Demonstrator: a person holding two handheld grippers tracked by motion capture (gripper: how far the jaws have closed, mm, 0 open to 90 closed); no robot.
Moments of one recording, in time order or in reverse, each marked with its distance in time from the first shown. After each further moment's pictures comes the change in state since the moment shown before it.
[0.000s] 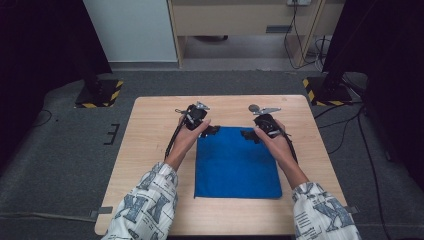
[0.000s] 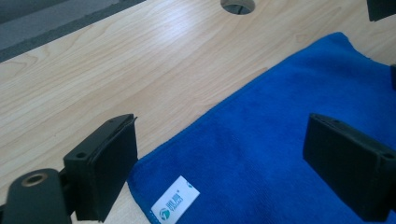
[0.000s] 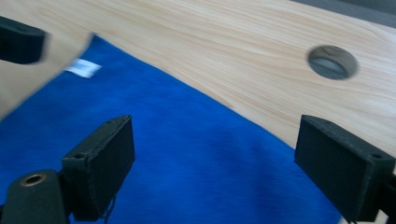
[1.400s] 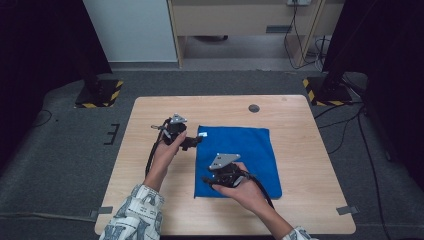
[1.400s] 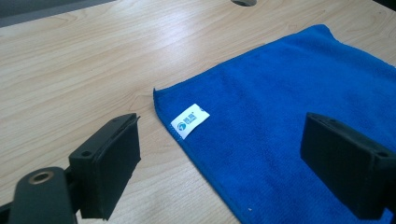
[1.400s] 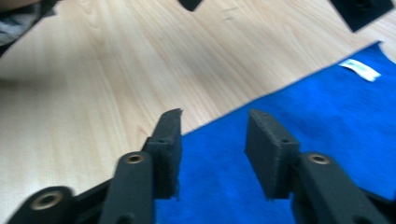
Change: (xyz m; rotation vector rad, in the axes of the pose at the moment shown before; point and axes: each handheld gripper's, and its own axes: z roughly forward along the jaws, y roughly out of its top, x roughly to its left) left arm 0.016 -0.065 -0.053 -0.082 -0.026 -0.103; right arm 0.187 -0.052 -0.039 -0.028 0.353 -0.352
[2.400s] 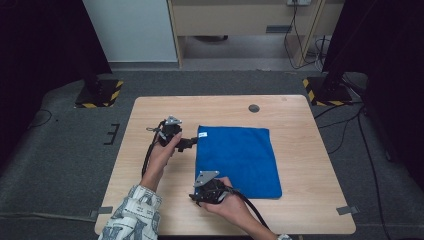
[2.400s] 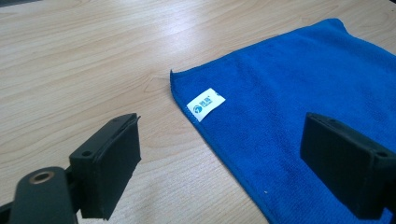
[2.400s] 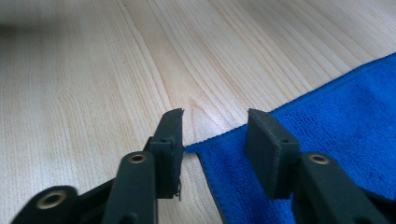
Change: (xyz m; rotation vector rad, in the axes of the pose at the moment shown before) left arm 0.012 -0.010 -0.003 0.009 0.008 -0.042; right arm 0.042 -0.021 0.051 0.117 0.031 -0.019
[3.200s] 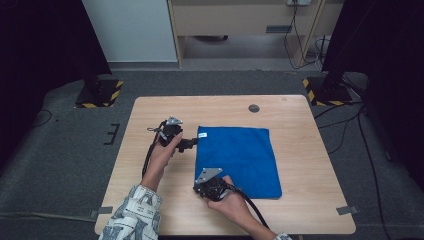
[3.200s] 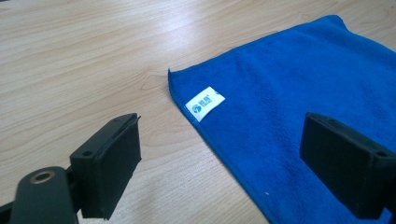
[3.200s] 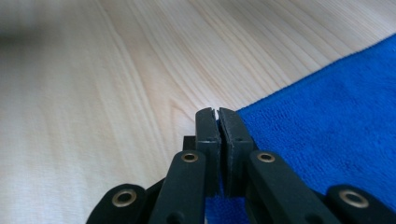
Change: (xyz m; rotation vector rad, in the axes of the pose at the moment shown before) left arm 0.000 -0.001 0.003 0.011 -0.005 0.001; right arm -0.009 -0.002 -0.001 -0.021 -0.009 0.038
